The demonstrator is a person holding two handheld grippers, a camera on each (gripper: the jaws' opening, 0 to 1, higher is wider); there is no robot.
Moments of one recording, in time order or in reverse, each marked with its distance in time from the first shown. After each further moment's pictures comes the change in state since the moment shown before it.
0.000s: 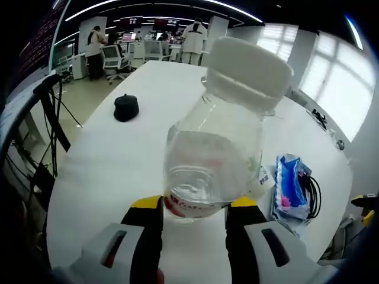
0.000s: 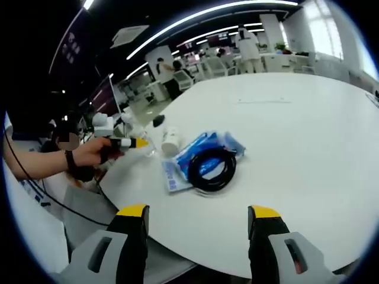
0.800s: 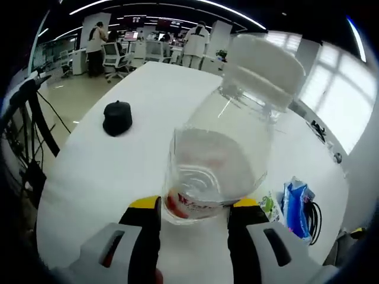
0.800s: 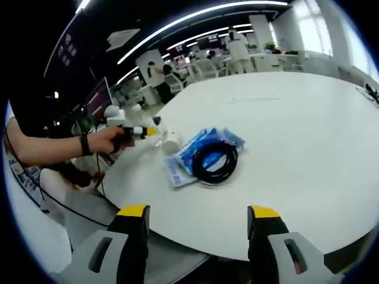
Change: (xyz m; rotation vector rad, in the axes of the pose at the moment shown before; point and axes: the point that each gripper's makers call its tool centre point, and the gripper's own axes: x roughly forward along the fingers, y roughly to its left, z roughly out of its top) left arm 0.034 0.002 0.033 -0.090 -0.026 -0.038; right arm -0.010 0.018 -0.008 0.044 -0.025 -0.053
